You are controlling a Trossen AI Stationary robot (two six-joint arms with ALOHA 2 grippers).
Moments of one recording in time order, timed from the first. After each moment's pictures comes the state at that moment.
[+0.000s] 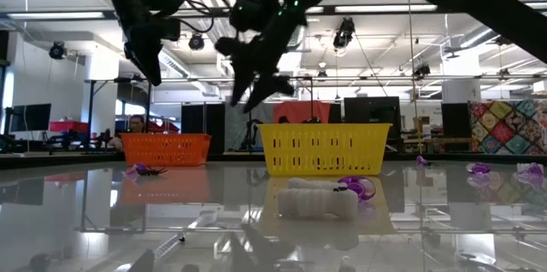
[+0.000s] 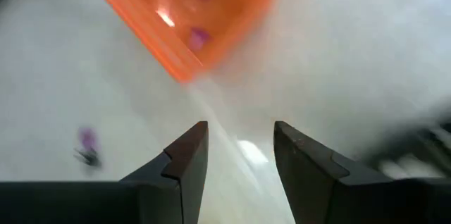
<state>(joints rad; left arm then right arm) 0.84 1.26 1.15 -1.02 0.05 0.31 -0.34 2.31 2.21 -0.98 -0.16 0.38</state>
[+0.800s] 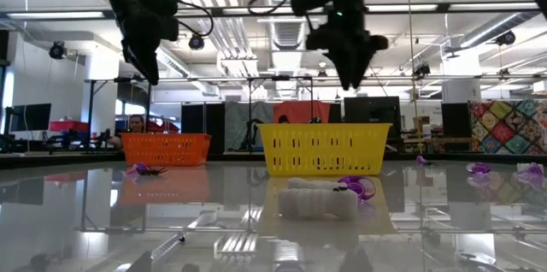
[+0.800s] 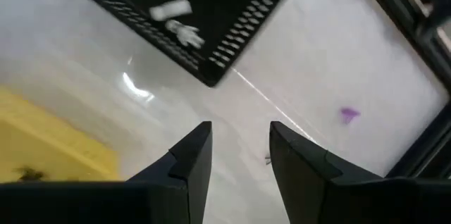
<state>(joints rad) 0.84 1.26 1.14 -1.08 0.18 0.31 -0.32 1.87 1.72 -1.36 0.21 0.53</state>
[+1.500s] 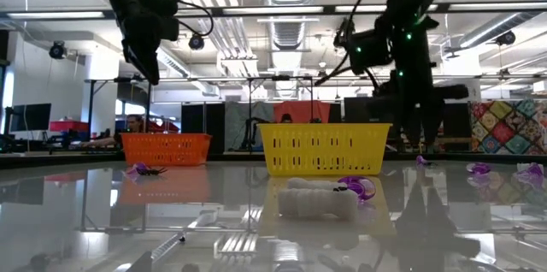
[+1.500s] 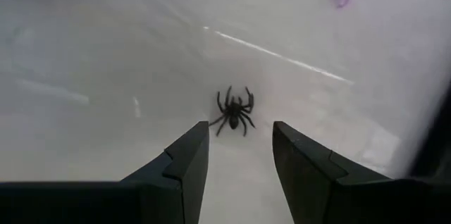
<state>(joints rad) 0.84 1.26 1.14 -1.07 0.18 0.31 -0.45 1.61 0.97 -0.95 0.18 0.81</state>
